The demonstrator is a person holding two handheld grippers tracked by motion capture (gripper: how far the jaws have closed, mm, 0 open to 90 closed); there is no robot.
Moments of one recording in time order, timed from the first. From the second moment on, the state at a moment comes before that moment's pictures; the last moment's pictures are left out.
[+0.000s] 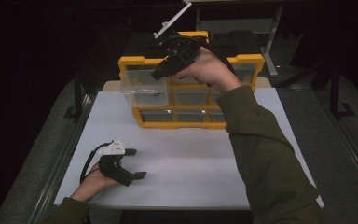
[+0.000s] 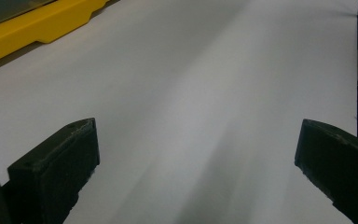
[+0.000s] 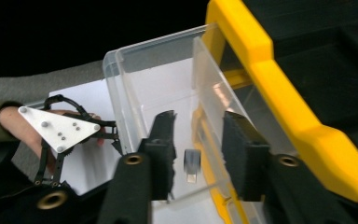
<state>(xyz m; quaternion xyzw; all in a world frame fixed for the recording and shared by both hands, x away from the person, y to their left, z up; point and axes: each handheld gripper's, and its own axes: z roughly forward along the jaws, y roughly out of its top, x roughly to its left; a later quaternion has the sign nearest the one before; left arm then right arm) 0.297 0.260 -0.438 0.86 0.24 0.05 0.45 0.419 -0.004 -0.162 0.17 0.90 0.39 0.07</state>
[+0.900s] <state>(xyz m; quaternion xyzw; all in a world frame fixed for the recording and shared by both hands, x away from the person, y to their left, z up) 0.297 0.261 -0.439 0.86 0.25 0.05 0.45 0.382 -0.072 -0.201 0.20 0.88 0.41 0.09</state>
